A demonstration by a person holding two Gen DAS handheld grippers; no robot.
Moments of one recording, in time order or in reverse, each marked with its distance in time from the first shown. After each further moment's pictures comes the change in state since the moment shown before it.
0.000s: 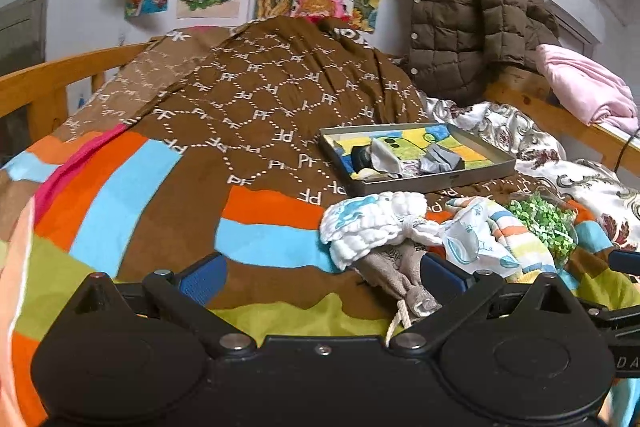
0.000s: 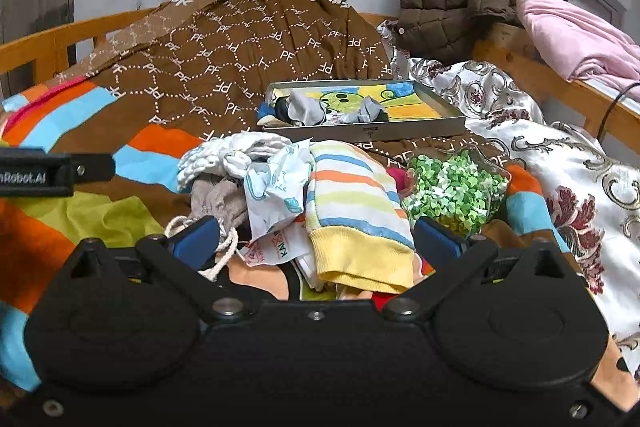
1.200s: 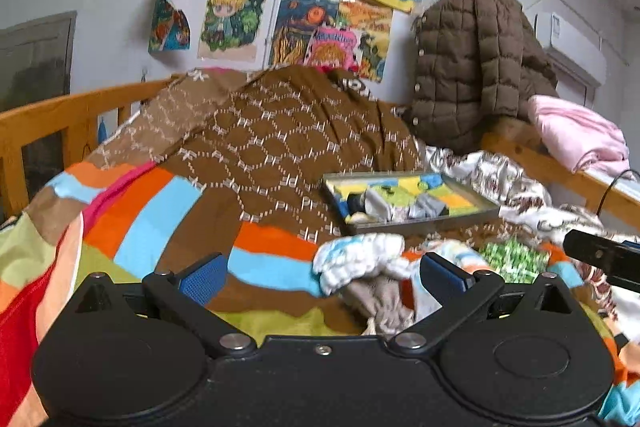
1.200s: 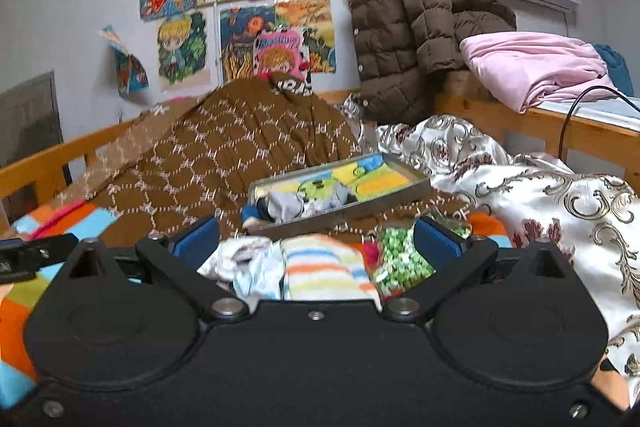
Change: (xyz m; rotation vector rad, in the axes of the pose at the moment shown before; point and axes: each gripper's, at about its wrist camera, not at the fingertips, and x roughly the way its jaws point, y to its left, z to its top) left arm -0.075 -0.014 0.000 -0.053 -0.129 0.031; right arm -0.093 -0.045 0.006 0.206 -0.238 -0.023
